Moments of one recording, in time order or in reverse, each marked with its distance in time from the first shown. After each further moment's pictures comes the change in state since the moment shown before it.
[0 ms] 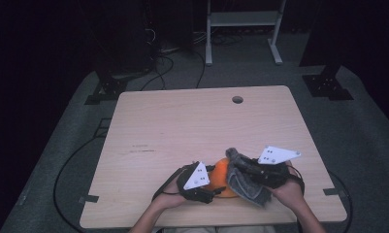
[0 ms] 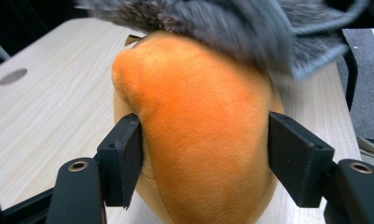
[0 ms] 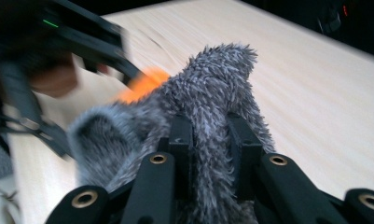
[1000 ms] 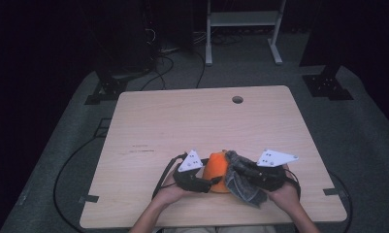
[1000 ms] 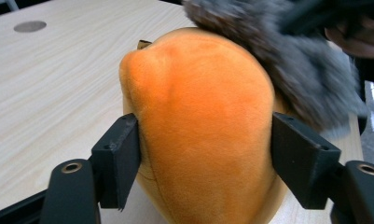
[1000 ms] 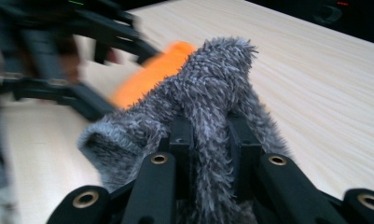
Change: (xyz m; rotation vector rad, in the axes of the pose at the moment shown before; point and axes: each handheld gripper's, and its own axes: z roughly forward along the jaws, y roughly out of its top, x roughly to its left) left arm 0.020 -0.002 0.000 -0.009 0.036 -0.244; right arm 0.004 -0.013 0.008 -0.015 -0.016 0.041
